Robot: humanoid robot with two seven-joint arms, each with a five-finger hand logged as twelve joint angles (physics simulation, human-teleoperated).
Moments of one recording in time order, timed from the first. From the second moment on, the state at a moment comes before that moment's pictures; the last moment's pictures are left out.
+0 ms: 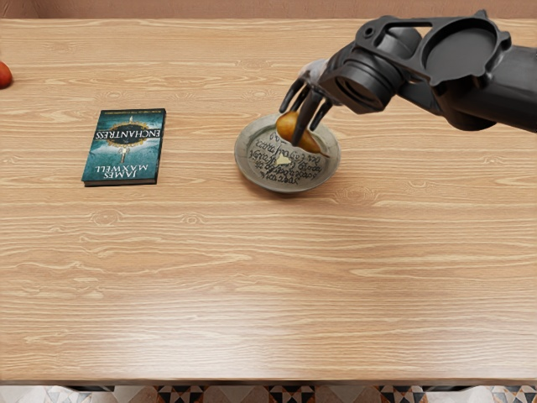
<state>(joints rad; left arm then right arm) -0.10 0.00 0.63 -0.27 0.29 0.35 0.61 1.72 -0.12 -0.33 0.89 -0.06 -0.03 -0.61</state>
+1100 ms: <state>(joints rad) -0.08 0.00 0.63 -0.29 0.29 0.35 0.61 1.16 -0.42 0.52 1.66 0.01 0.17 -0.61</state>
